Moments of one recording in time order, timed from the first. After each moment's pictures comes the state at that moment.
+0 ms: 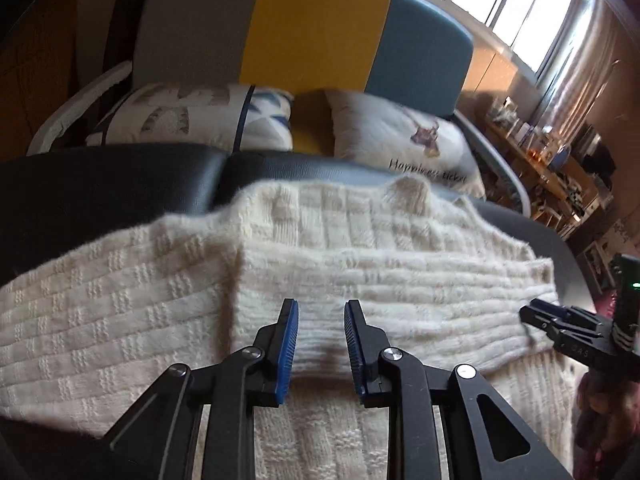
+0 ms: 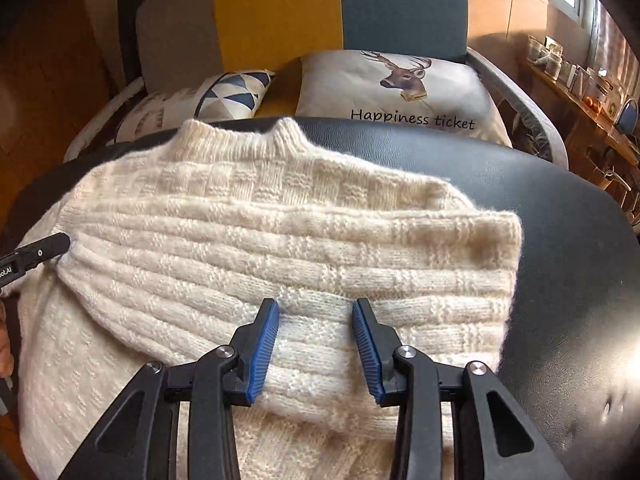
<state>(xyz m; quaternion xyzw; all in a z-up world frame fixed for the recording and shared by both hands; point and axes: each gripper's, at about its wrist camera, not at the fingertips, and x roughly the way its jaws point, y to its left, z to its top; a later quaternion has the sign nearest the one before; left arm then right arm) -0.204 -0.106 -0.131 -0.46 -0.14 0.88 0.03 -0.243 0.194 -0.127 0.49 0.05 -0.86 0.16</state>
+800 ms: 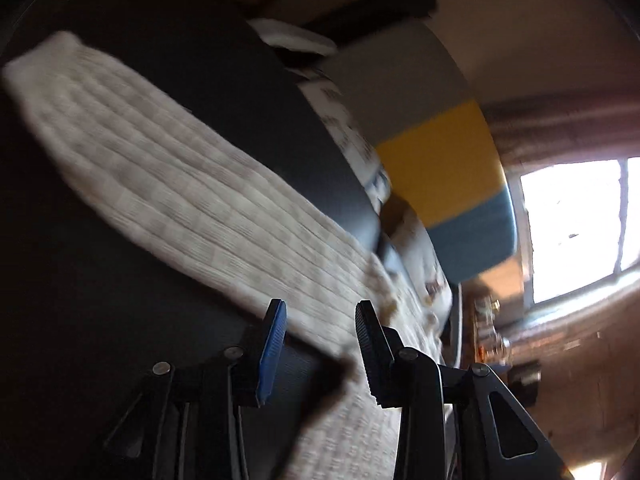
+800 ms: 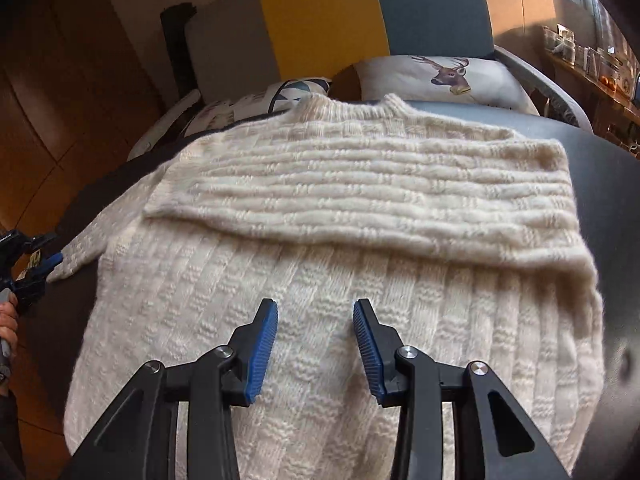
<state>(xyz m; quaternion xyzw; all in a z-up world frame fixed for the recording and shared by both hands) 0.002 -0.342 -0.125 -0.30 -0.54 0.78 -0.14 -0.131 0.141 -0.123 0.47 -0.02 -0.86 0.23</state>
